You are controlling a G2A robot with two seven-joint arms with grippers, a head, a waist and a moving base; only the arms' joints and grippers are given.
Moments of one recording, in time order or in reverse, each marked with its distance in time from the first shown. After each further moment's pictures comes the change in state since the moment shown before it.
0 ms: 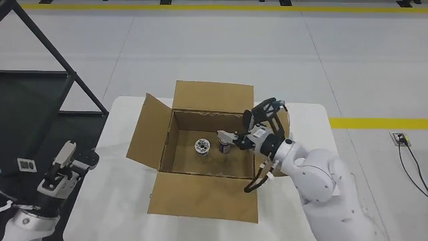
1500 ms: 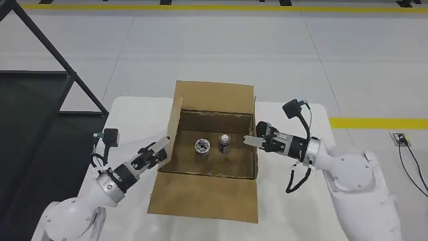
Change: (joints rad) left arm -0.295 0.026 0.425 0.059 0.278 0.182 -0.119; right arm 0.070 0.092 0.072 0.181 0.488 -0.071 0.302
